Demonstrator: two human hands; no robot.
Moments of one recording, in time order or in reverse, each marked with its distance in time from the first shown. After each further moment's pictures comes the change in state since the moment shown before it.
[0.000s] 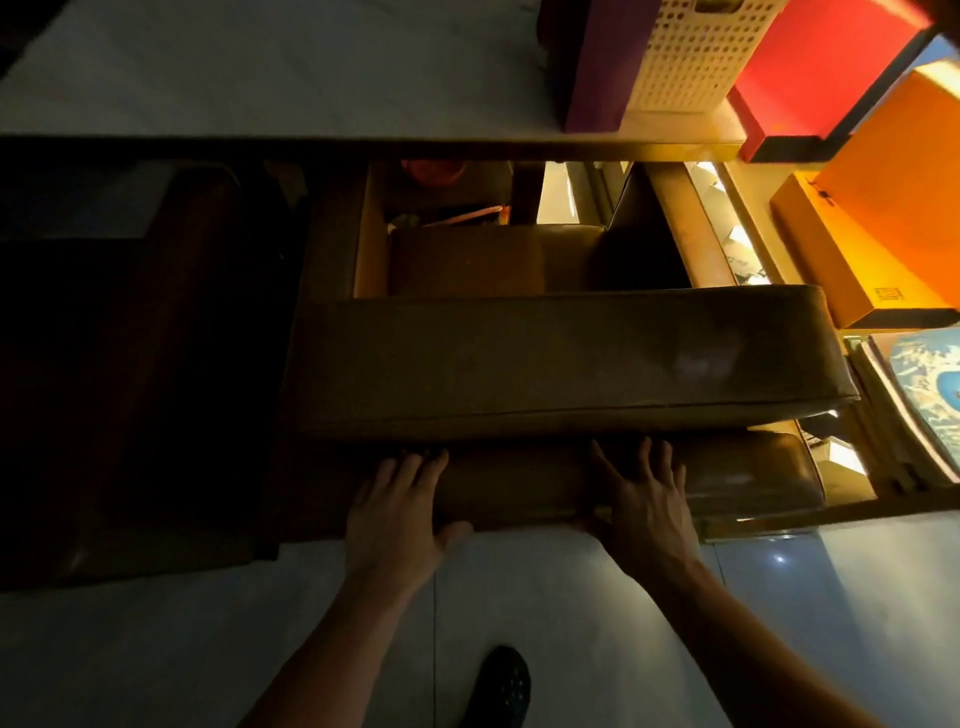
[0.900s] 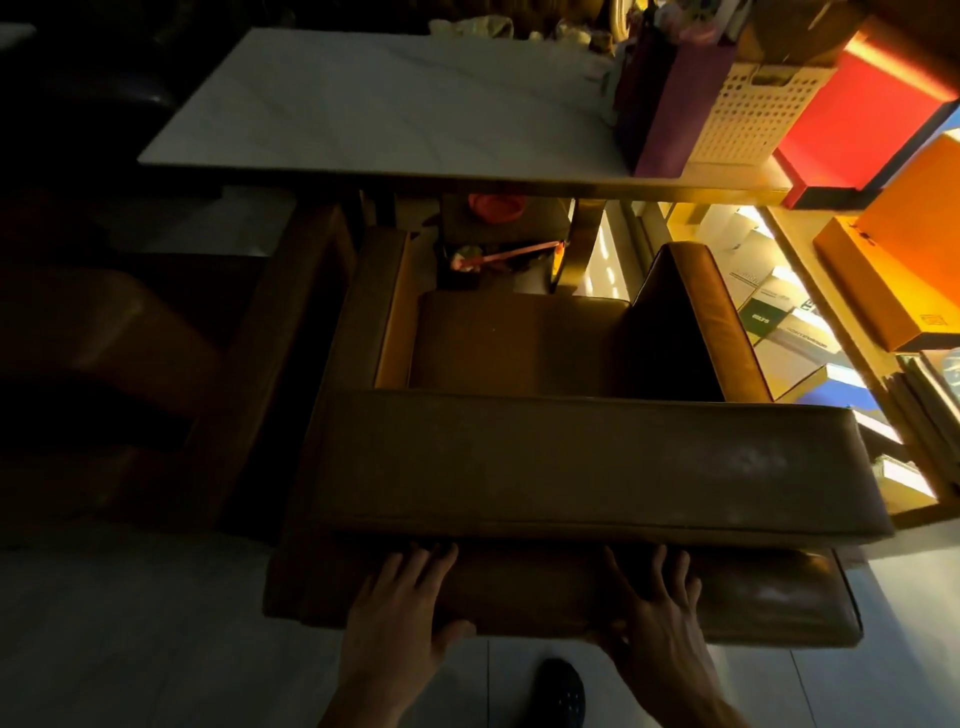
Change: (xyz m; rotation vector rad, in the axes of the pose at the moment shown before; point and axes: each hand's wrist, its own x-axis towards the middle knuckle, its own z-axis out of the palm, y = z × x) left_hand -0.166 -0.126 -0.002 0.023 -0.023 0.018; right_hand -0.147 -0.125 0.060 0.033 -0.191 -0.021
